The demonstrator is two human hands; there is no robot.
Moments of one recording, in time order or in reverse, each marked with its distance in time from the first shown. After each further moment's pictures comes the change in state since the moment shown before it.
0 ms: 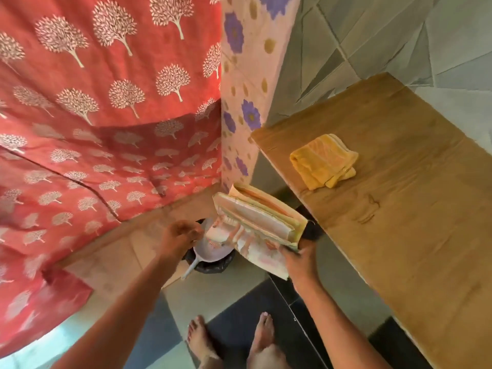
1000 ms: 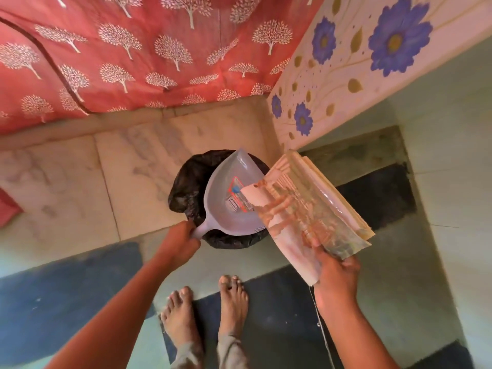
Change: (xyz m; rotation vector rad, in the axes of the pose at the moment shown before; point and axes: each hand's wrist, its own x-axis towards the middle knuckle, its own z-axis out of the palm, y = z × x) left_hand 0.262 -0.466 -0.005 0.662 -0.124 -0.306; right_hand 0.210 0.349 0.177 0.144 0.175 0.179
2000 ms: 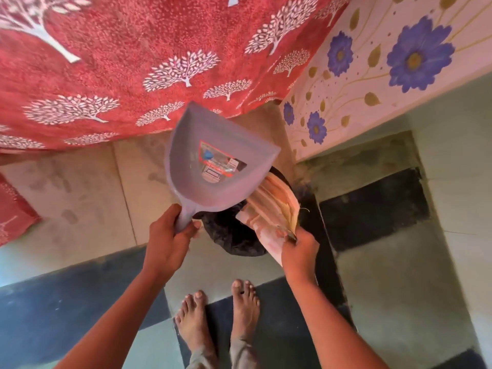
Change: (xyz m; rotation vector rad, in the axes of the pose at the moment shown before) left_hand -0.044 0.006 -0.070 -0.472 0.403 0.160; right_hand -0.004 0.024 0.086 -0.816 -0.147 -0.232
